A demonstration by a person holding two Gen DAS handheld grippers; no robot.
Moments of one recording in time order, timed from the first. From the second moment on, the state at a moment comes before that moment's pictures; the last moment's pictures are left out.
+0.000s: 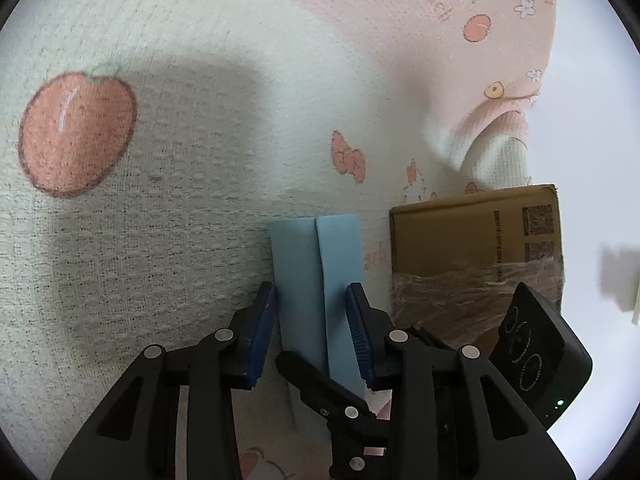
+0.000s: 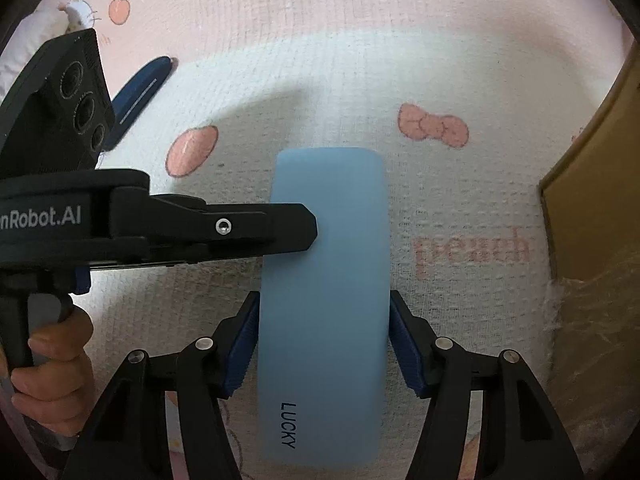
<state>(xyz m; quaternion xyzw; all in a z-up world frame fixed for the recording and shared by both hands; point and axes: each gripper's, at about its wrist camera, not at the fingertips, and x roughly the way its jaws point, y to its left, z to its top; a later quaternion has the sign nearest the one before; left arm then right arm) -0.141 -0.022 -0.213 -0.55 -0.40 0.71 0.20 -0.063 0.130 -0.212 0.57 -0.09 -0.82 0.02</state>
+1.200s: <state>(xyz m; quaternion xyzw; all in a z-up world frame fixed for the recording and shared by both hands) -0.164 0.088 0.044 -0.35 -0.34 0.76 0.43 0.002 0.262 0.022 0.35 -0.18 -0.92 -0.08</state>
